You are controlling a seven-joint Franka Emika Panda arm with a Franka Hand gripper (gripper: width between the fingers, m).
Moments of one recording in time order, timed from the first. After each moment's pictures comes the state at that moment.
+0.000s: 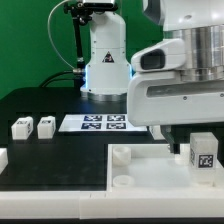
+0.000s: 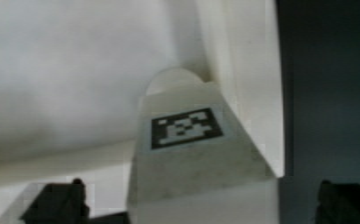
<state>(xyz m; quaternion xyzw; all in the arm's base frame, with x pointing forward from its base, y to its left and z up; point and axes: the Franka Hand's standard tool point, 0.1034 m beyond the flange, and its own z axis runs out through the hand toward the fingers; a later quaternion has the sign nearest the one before) 0.646 0.118 0.078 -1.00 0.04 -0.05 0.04</state>
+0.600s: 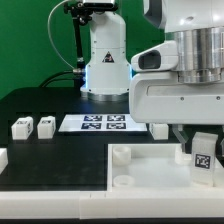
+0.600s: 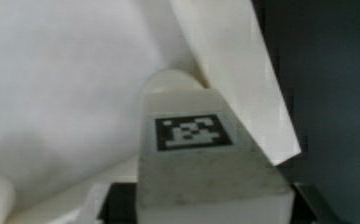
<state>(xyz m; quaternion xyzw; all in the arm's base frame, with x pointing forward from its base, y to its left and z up) 0.644 0.115 0.076 -0.97 0.25 -0.04 0.06</state>
